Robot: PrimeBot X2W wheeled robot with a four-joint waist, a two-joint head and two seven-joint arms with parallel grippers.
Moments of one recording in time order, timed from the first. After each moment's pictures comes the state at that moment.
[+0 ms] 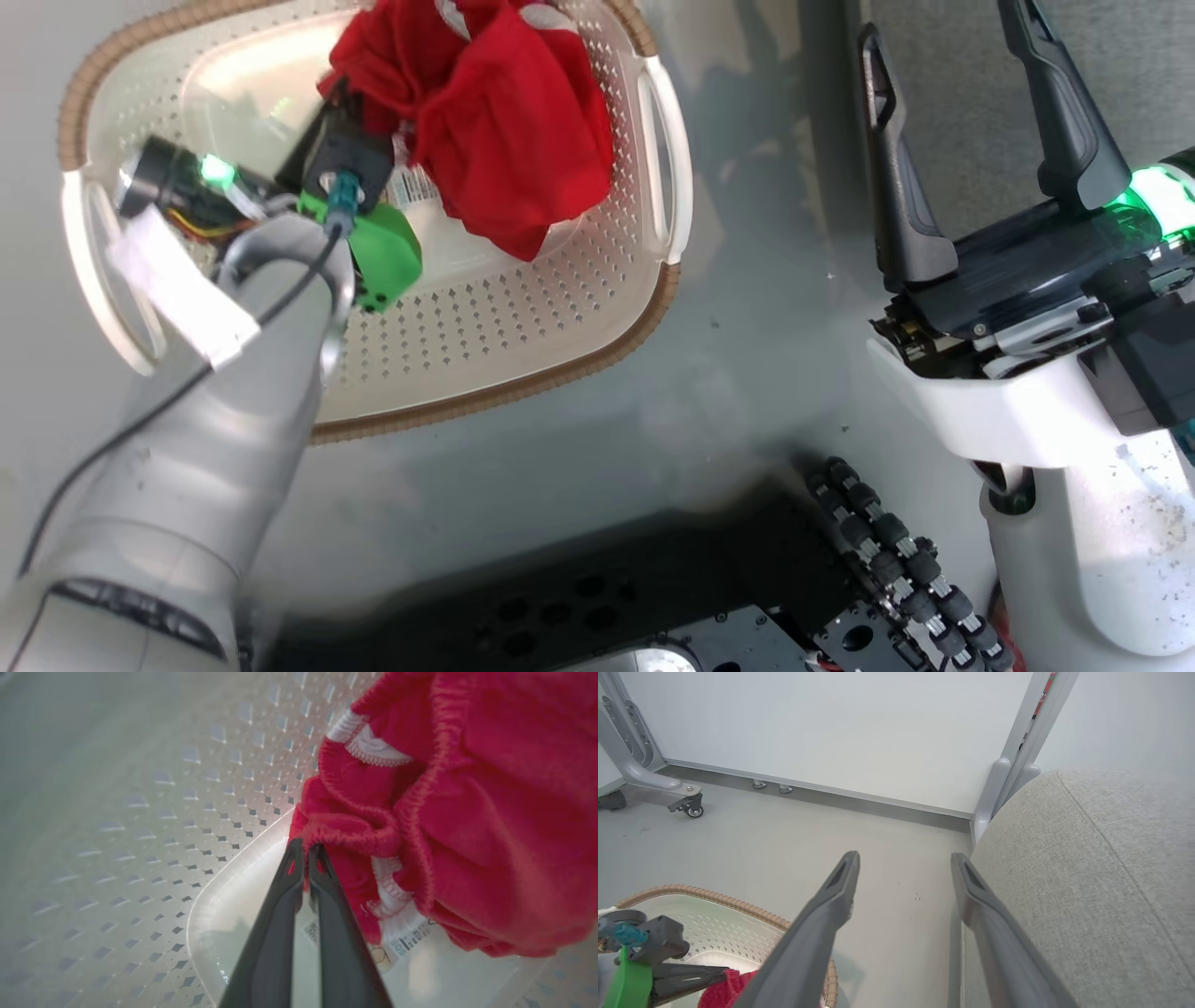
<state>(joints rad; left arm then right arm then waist) -1.04 0.17 -0.70 1.06 -0.17 0.14 -0.26 -0.48 -0.05 0.16 -0.32 -0.05 0.13 -0.26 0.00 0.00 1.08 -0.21</state>
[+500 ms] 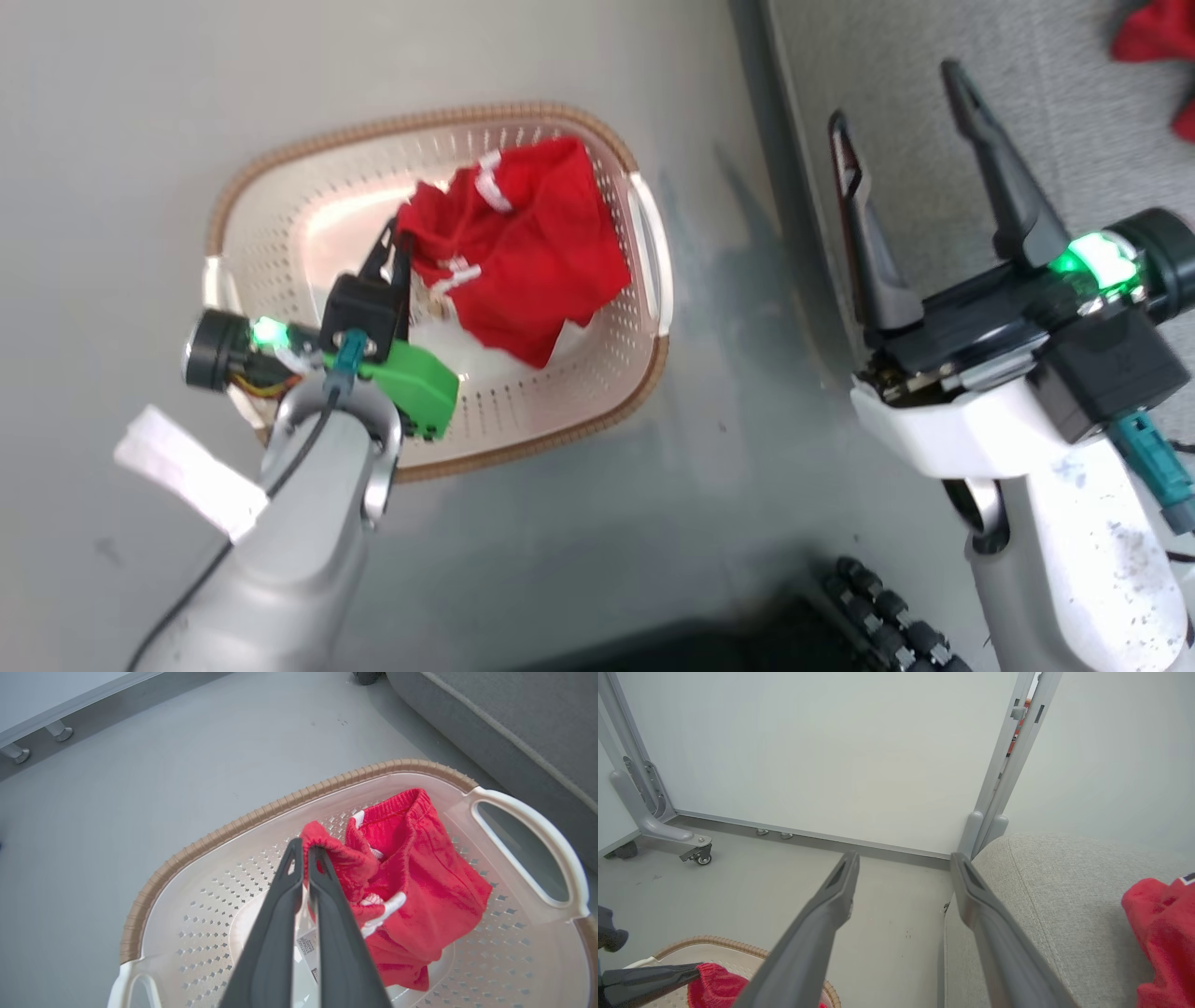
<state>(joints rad) -0.67 0.16 -0.53 0.70 -0.20 0.14 -0.26 -0.39 -0.05 0.15 -0.24 -0.04 0.13 -0.26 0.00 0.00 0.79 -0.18</state>
